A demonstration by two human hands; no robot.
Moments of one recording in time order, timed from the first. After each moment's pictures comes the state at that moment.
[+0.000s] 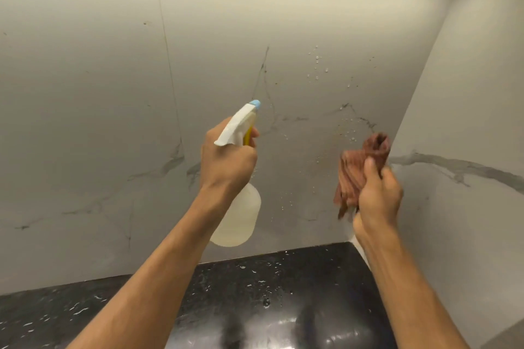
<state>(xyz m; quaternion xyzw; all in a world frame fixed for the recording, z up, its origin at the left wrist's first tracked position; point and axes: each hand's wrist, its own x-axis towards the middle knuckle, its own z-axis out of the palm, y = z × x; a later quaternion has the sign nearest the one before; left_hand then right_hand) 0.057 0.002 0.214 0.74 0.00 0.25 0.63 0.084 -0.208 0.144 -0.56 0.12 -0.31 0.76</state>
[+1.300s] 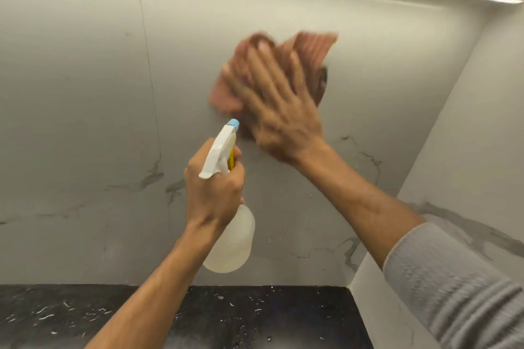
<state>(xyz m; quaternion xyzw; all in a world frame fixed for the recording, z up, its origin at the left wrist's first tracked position) 0.075 -0.027 0.201 0.72 0.03 0.40 0.57 0.211 -0.125 0.256 -0.67 -0.40 -0.63 -0.02</state>
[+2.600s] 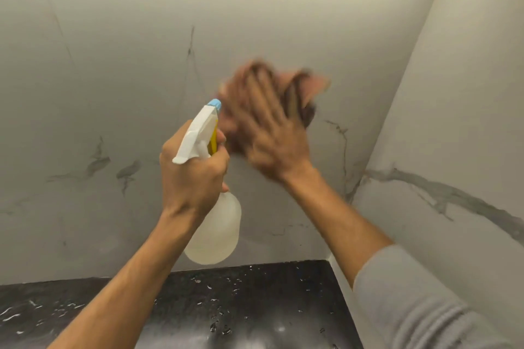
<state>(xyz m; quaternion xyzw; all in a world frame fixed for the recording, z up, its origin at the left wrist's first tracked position) 0.083 -0.064 0.192 0.73 -0.01 0.38 0.57 0.207 -0.183 0.178 -0.72 -0.34 -0.60 0.00</state>
